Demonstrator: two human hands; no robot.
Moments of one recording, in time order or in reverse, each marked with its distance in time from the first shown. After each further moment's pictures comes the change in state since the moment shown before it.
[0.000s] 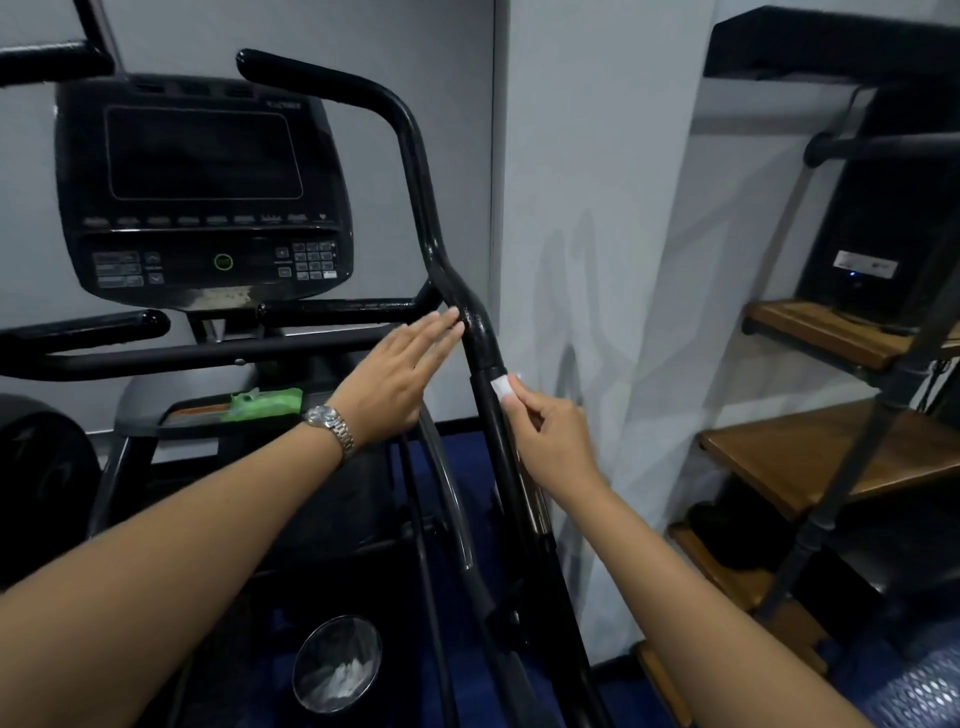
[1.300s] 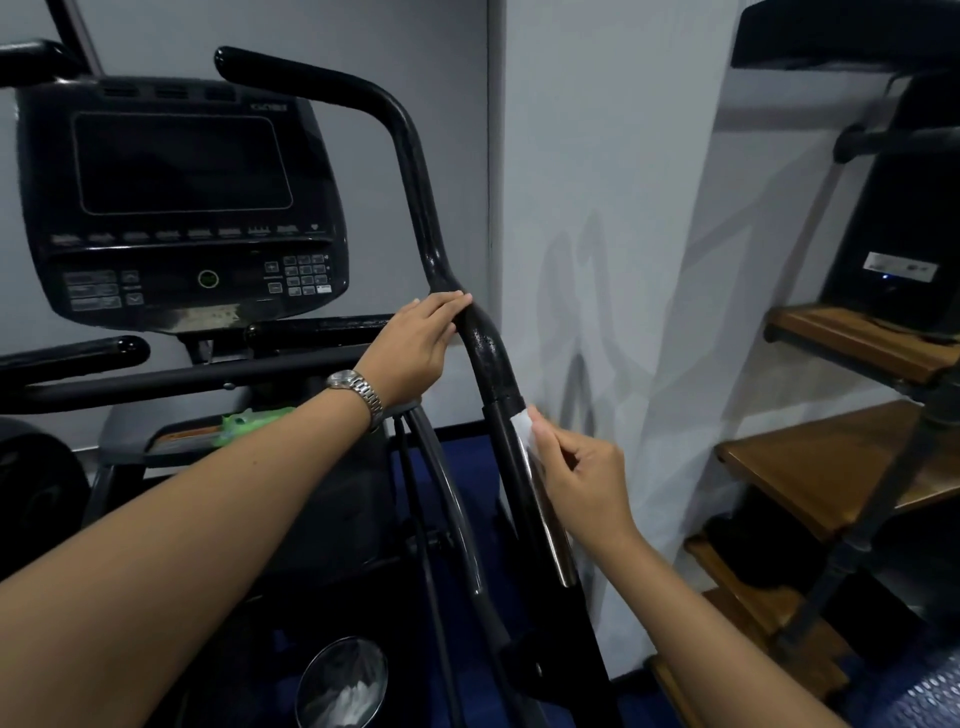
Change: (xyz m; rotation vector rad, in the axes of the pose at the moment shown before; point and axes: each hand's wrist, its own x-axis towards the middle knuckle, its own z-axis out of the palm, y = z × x) left_hand 0.065 -0.034 0.011 -0.455 0.126 -0.217; right_hand -0.003 0.005 0.002 0.225 0.057 -0.008
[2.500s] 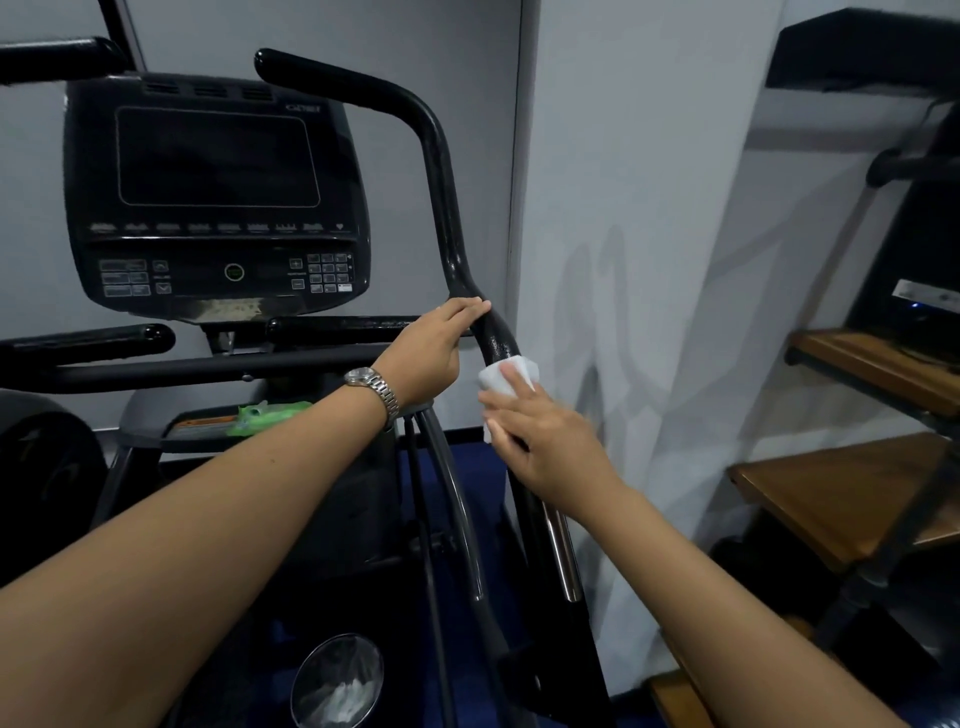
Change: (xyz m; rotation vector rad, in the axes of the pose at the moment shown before) left_hand 0.003 -0.008 0.004 0.016 -0.005 0.005; right_hand 0.047 -0.008 0.018 -0.562 -0.279 -0.661
